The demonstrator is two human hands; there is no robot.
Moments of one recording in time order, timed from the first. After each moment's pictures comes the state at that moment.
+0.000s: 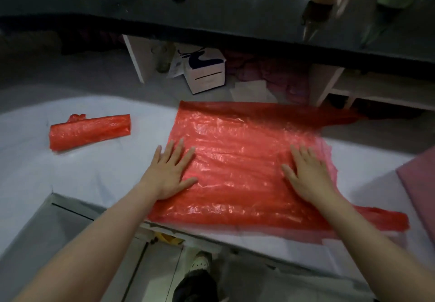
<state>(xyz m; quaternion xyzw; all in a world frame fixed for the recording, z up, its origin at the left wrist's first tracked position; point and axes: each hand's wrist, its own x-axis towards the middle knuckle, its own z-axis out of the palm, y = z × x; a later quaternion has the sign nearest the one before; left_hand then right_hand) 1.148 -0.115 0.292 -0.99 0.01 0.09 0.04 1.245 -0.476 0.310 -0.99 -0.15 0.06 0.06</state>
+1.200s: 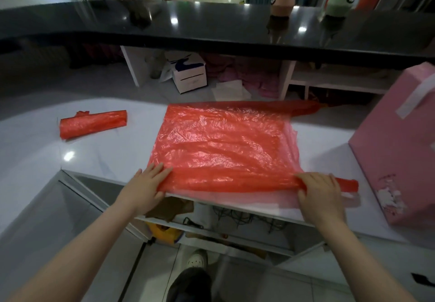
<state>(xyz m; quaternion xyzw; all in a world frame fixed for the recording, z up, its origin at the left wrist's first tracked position) 1.028 -0.163 0.311 -0.99 -0.04 0.09 -0.02 1.112 -0.574 0.317 -0.98 -0.11 -0.11 0.13</state>
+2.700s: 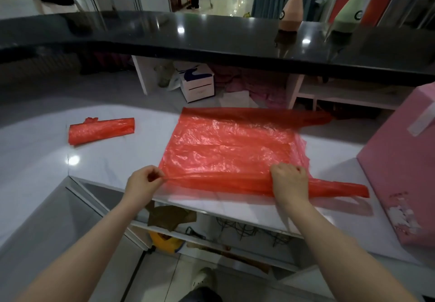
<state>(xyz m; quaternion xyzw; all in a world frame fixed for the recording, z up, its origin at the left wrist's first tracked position) 1.043 -0.154 0.324 -0.87 -0.24 -0.10 -0.43 1.155 -0.486 0.330 -0.99 -0.15 -0.06 -0.02</state>
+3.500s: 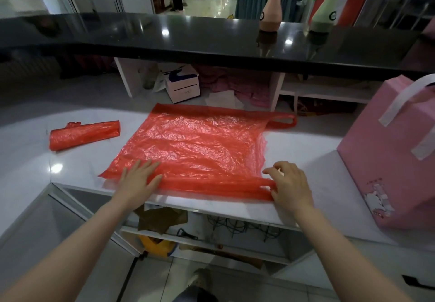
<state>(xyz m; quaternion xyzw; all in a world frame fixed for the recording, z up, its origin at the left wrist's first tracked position) 1.057 -0.148 0.317 -0.99 -0.11 0.02 -0.13 1.135 -0.535 0.321 -0.96 -0.23 -0.13 0.10</state>
